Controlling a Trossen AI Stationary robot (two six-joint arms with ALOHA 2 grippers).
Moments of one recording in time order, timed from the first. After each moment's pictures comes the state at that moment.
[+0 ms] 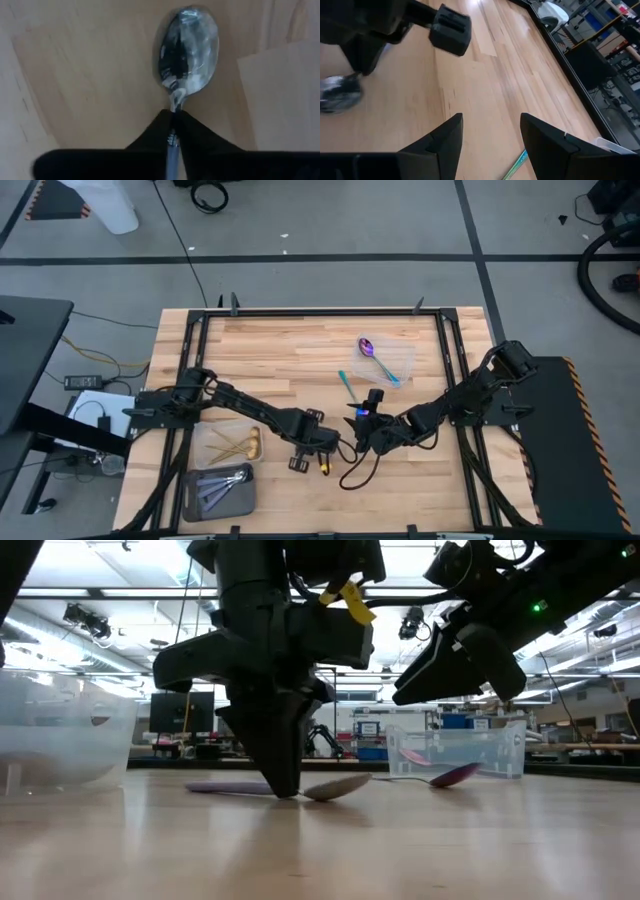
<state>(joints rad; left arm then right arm) -0.27 2.12 1.47 -0.71 -0.07 0.04 0.44 1.63 0.74 0.13 0.86 0.06</state>
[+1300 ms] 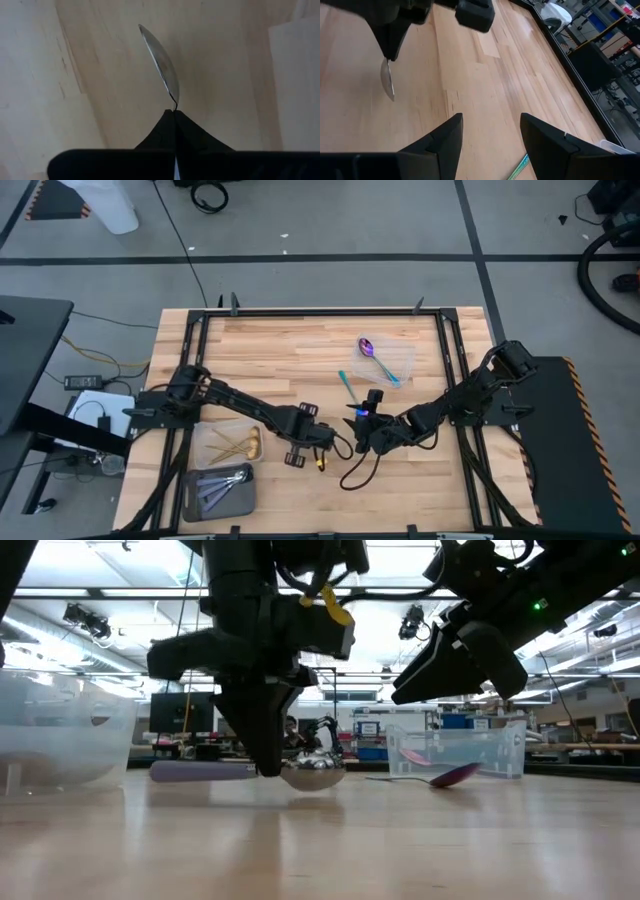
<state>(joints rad) -0.28 2.05 1.46 -0.78 -0.16 0.00 0.44 1.63 0.74 0.14 0.84 0.06</state>
